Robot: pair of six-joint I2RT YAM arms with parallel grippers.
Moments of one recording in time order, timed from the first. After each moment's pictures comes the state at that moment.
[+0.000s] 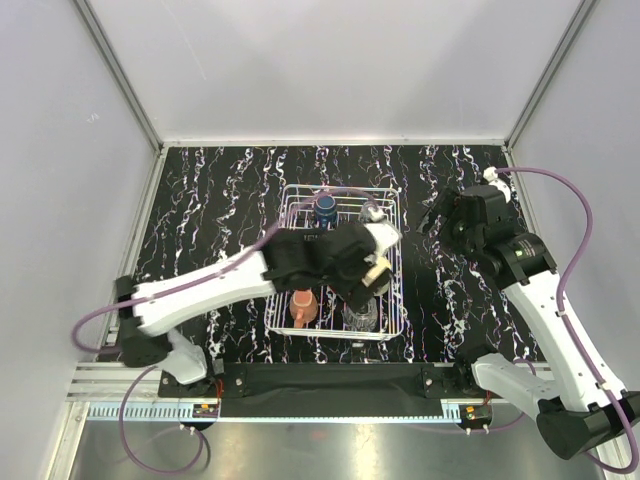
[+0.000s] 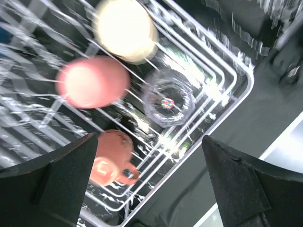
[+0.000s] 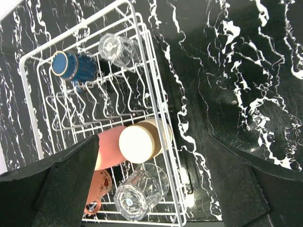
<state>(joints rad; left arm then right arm) -1.22 1.59 1.63 -0.99 -0.18 -0.20 0.35 0.99 1.17 -0.88 0.20 0.74</state>
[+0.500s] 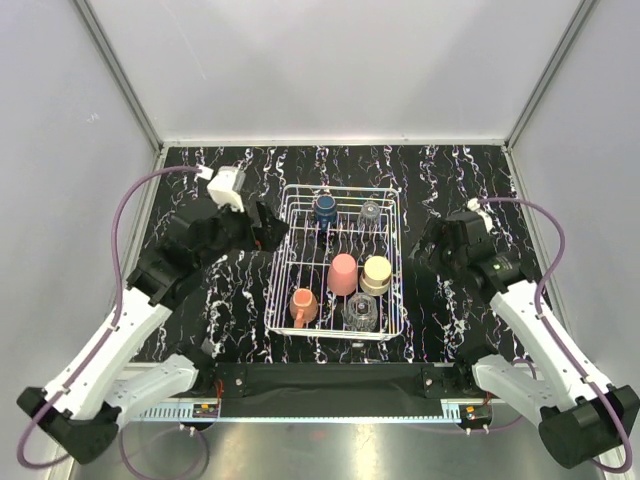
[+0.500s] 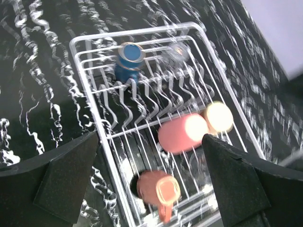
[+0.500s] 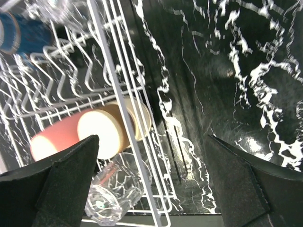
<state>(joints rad) -0.63 0.90 1.09 -0.55 -0.05 -0.35 0.35 0.94 0.90 -0.77 0.14 0.79</state>
